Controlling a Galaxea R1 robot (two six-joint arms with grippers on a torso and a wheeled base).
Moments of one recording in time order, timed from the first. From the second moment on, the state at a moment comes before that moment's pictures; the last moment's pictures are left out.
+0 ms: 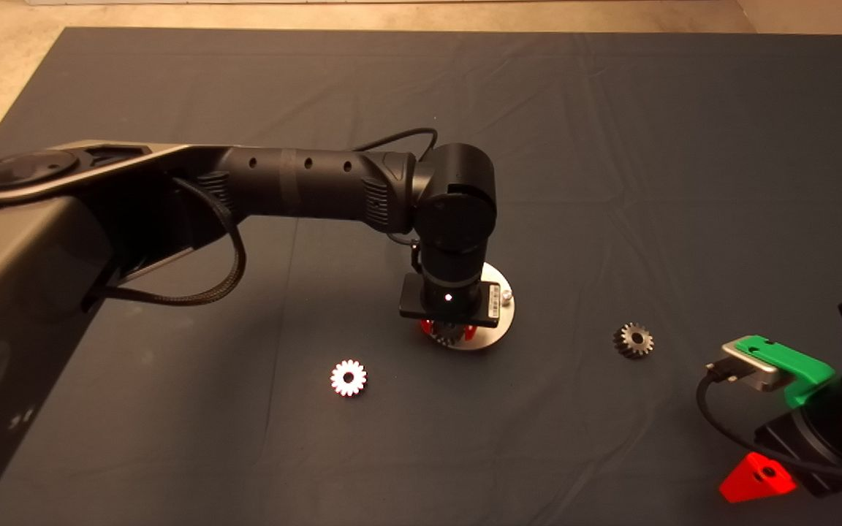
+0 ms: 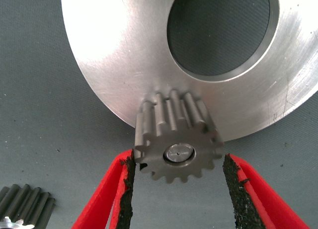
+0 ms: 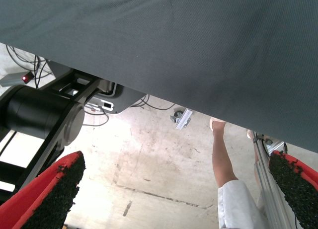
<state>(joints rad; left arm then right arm) -0.32 2.96 -1.26 0.27 1.52 -1.54 0.36 2.00 -0.43 0.02 -1.53 1.29</state>
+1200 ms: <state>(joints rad) -0.44 2.81 -0.85 0.38 1.52 -1.75 0.36 2.00 -0.43 0.02 -1.53 1.29</state>
